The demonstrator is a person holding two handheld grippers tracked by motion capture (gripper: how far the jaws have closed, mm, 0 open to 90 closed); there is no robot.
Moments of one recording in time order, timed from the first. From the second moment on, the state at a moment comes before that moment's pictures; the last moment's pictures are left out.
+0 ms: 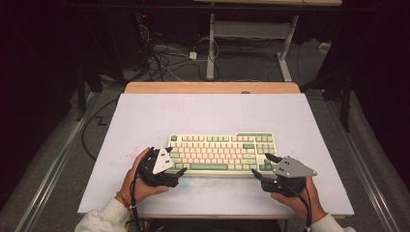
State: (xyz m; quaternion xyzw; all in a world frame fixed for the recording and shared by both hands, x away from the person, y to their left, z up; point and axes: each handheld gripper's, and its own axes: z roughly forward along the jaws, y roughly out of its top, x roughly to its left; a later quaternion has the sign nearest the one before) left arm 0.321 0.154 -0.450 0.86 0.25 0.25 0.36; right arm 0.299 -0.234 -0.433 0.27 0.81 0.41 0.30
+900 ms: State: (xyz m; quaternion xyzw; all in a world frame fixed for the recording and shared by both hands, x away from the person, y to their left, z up) left arm 0.305 0.182 -0.465 0.86 0.28 0.25 0.34; right arm 0.330 -0.228 -0.422 0.28 0.85 0.38 0.25
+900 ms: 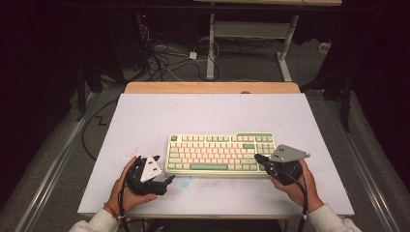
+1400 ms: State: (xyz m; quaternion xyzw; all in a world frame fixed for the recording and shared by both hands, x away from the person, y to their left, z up) left arm 0.307 0.182 -0.466 0.86 0.28 0.24 0.34; right arm 0.352 -0.206 -0.439 0.27 0.87 0.35 0.22
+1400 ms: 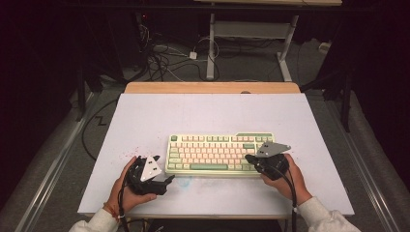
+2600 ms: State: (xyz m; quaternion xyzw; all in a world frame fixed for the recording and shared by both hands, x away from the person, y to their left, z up) left arm 0.327 0.168 -0.425 0.87 0.30 0.19 0.34; right arm 0.358 -0.209 -0.456 0.29 0.87 0.33 0.22
